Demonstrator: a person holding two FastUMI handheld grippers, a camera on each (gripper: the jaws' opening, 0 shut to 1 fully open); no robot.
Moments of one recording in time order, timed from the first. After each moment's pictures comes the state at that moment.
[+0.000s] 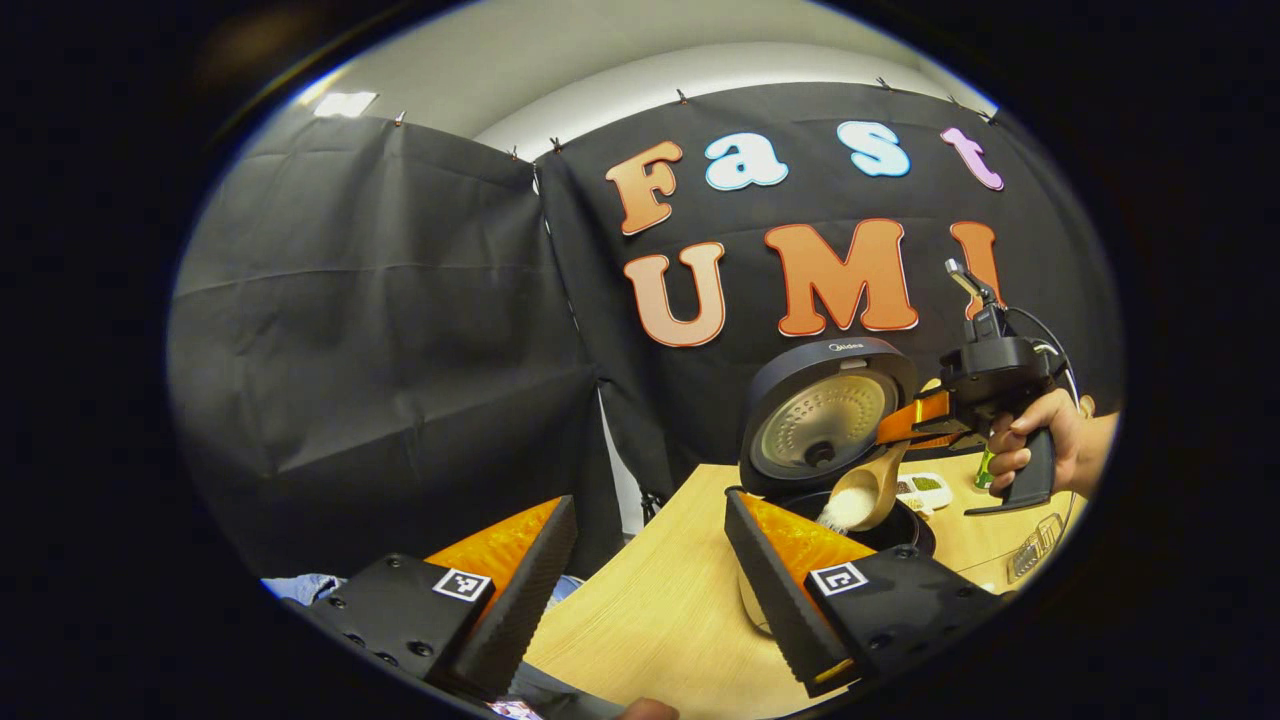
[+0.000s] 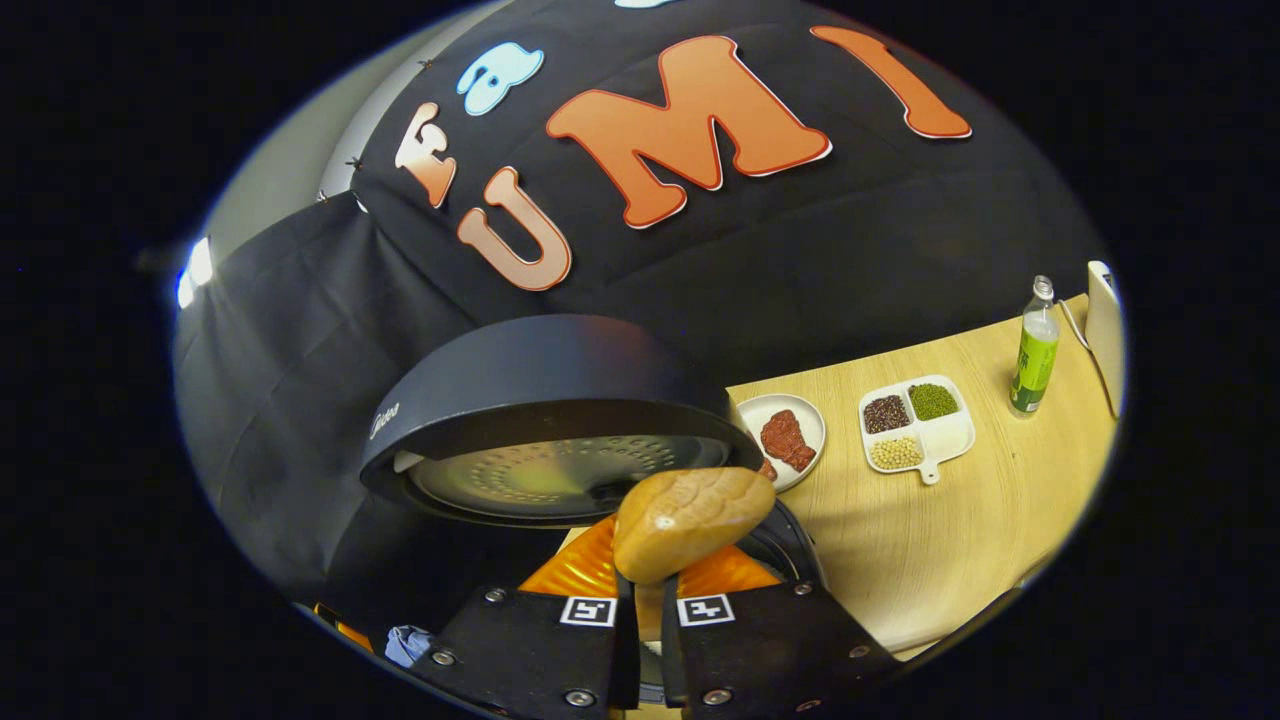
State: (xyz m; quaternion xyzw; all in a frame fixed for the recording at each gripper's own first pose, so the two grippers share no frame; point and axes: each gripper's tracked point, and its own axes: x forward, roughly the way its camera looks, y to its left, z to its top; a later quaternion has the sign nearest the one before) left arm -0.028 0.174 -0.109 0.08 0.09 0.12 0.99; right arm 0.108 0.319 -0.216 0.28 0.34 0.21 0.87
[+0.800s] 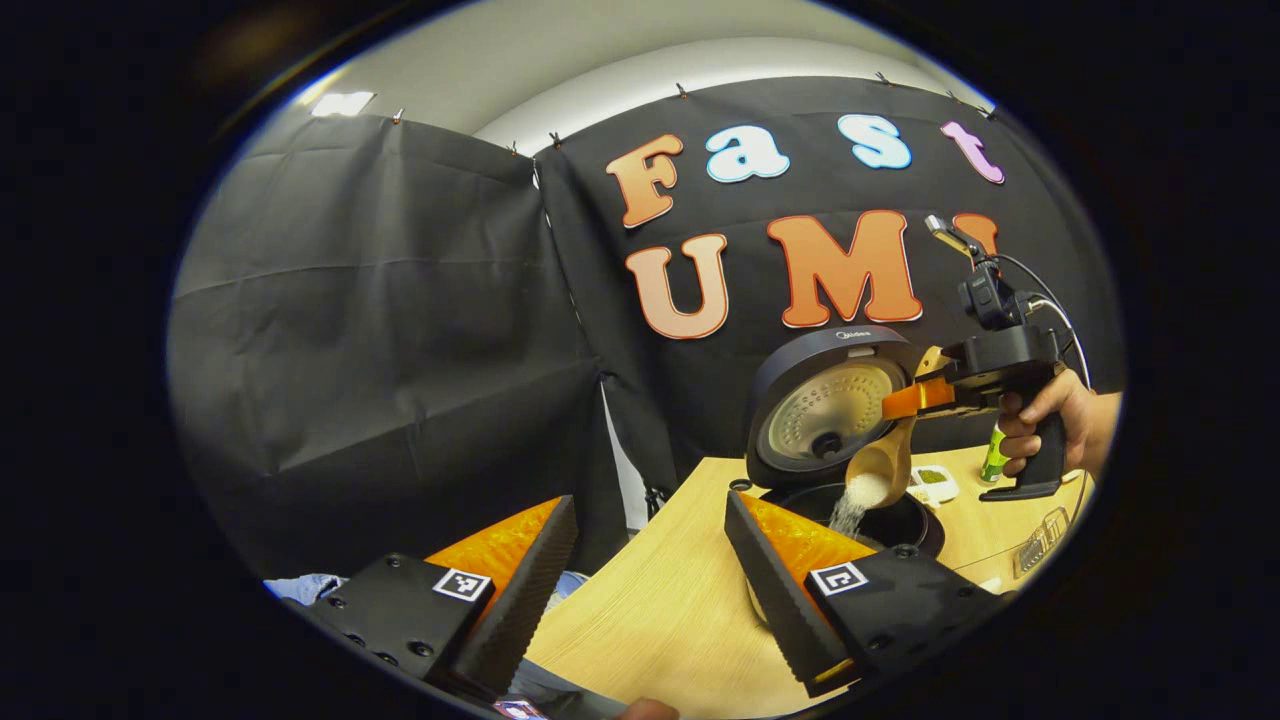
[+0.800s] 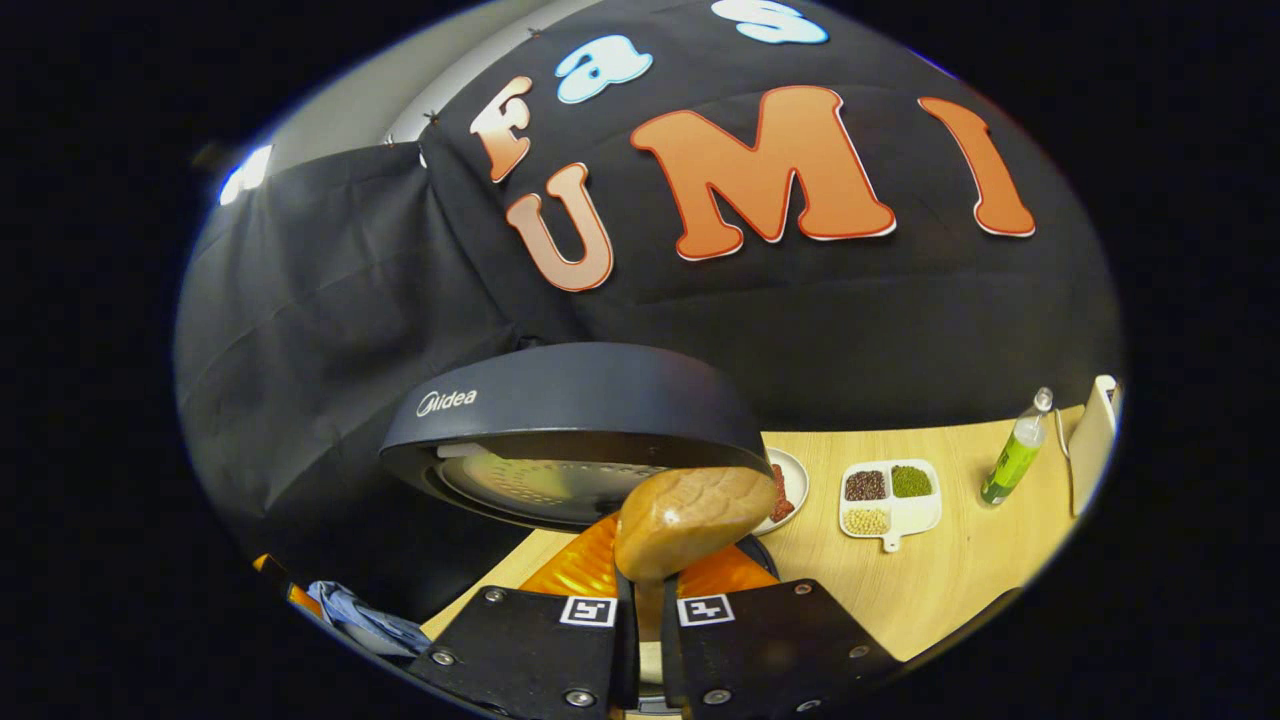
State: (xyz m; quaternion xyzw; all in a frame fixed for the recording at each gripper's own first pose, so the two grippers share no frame) left arm -0.027 0.178 -0.116 0.08 0.10 0.12 0.98; right arm 0.114 0.319 -0.187 0.16 0.27 0.23 0.92
